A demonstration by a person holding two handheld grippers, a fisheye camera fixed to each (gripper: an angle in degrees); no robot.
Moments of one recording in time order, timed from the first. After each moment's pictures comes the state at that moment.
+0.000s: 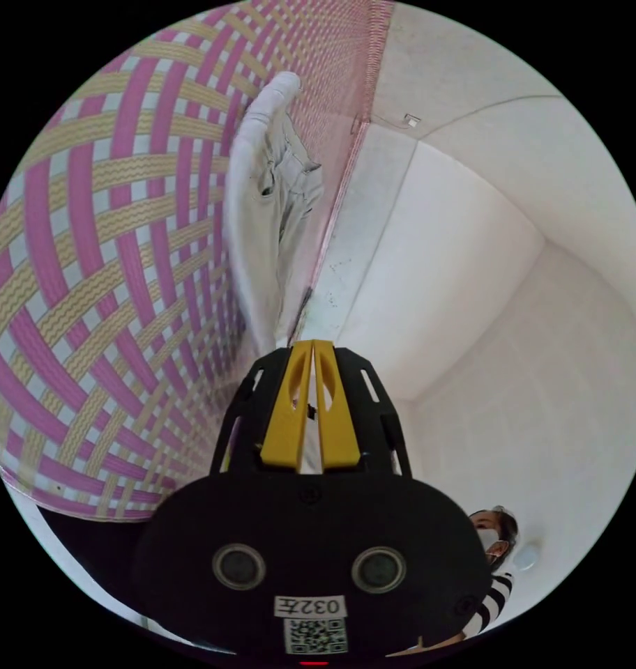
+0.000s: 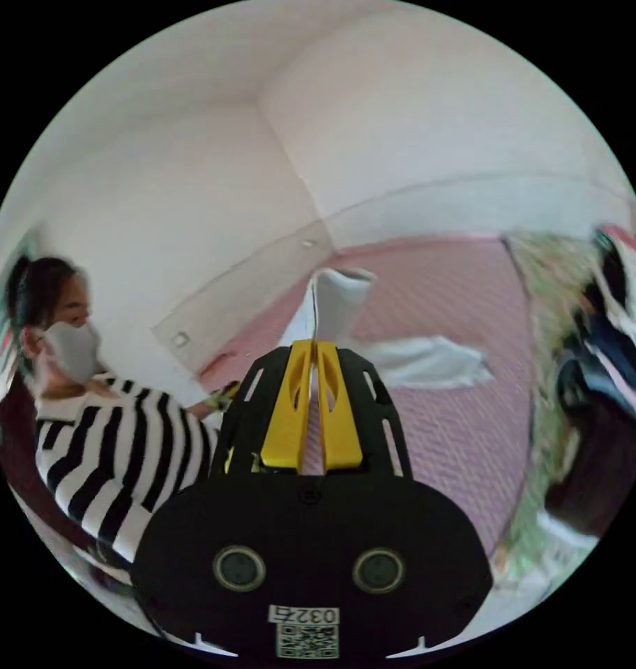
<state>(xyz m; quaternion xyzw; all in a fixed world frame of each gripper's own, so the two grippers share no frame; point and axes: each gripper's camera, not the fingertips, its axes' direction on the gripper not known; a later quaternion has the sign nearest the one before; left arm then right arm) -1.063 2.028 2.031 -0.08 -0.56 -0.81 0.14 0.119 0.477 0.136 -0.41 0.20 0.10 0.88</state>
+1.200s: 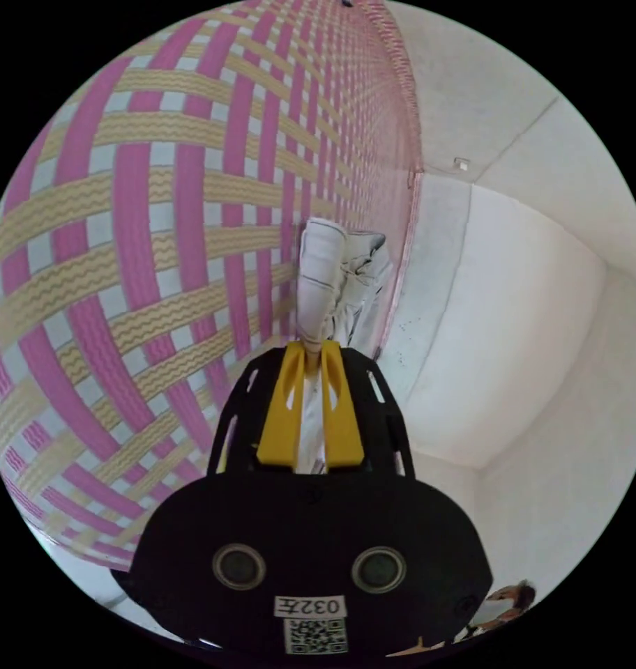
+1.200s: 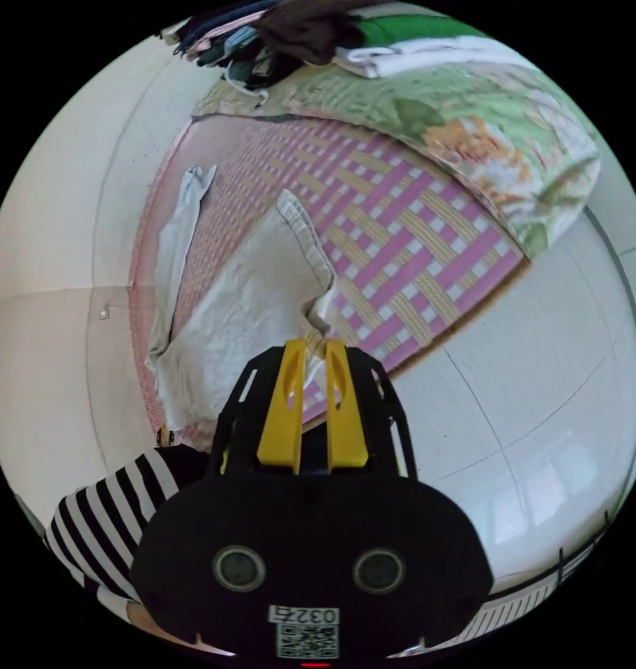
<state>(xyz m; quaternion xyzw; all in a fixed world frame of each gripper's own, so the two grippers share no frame) -0.969 2.082 2.061 -0.17 -0.68 -0.71 0.02 0.125 0.812 -0.101 -0.34 0.50 0.49 0.62</state>
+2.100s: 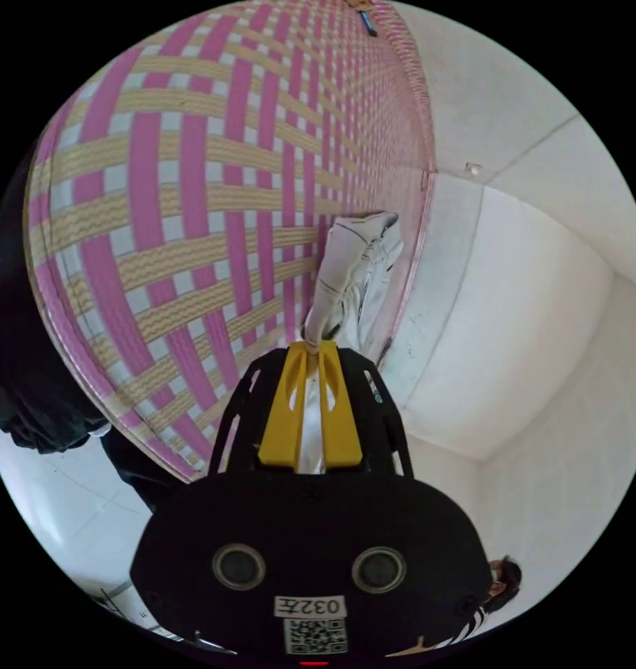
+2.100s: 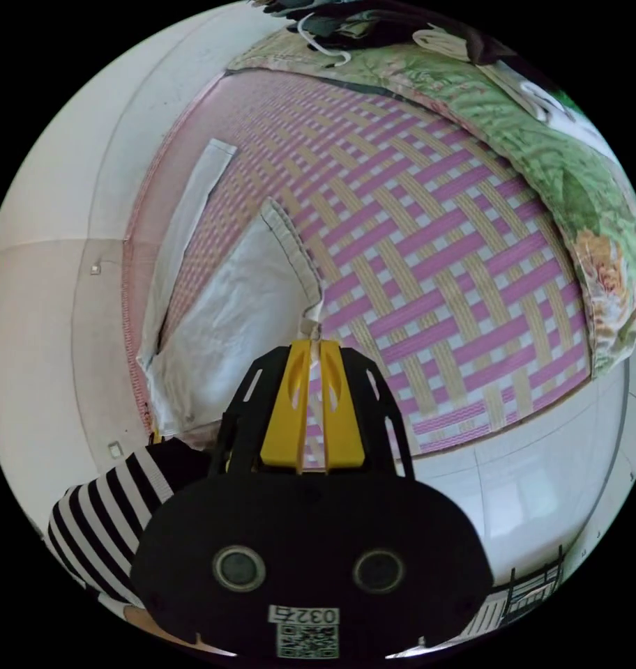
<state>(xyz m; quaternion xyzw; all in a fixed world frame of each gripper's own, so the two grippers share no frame) -0.913 1.968 2.064 -0.19 -0.65 -0.73 -0.01 0.173 0.795 -0.034 -0.43 0.47 0.46 0.62</state>
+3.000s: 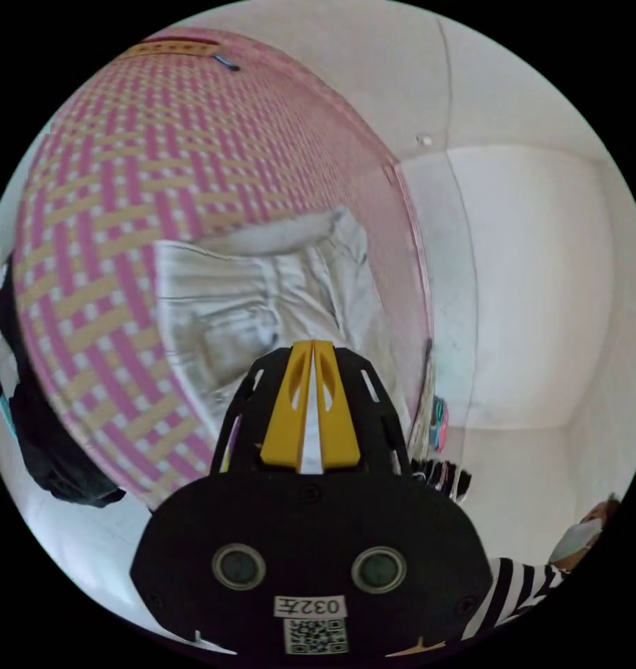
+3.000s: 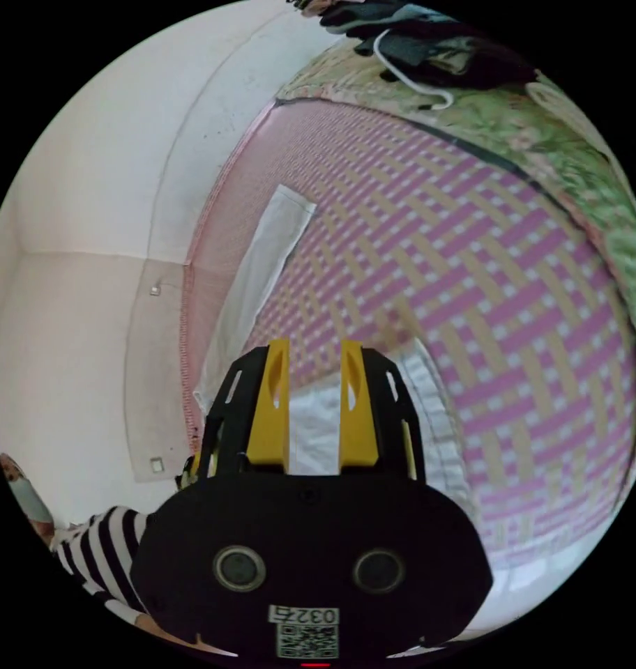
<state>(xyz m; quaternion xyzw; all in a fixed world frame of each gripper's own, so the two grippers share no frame) -0.935 2.062 2.156 -0.38 -0.66 -0.65 0.05 0.236 0.717 0.036 -0.35 0.40 0.46 0.71</state>
